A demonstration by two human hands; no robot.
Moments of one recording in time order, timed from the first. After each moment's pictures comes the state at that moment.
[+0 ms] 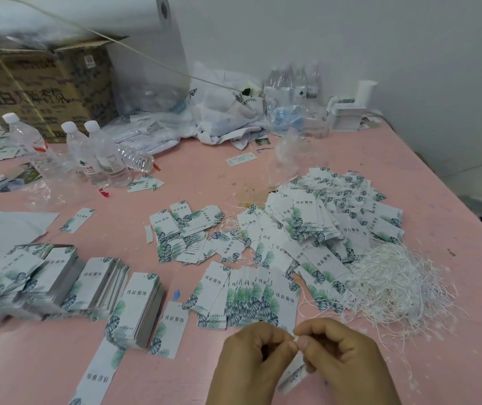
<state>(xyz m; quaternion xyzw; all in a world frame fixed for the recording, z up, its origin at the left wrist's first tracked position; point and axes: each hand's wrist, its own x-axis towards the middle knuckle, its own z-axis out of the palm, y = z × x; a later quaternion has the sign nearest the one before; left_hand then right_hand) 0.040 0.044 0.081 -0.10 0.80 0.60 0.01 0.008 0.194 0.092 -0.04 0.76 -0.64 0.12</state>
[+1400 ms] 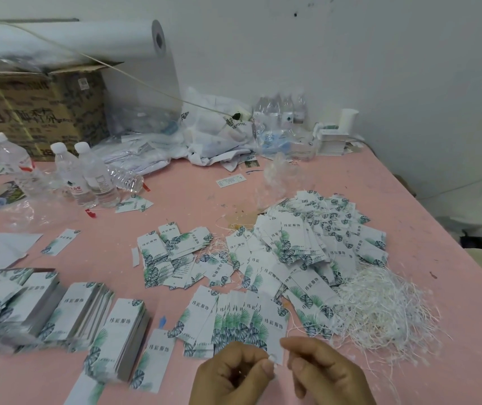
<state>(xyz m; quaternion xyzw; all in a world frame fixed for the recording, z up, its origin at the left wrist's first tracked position) 0.031 0.032 0.063 -0.08 0.67 0.74 -0.04 -0.001 0.194 0.087 -0.04 0.69 -0.71 0.16</state>
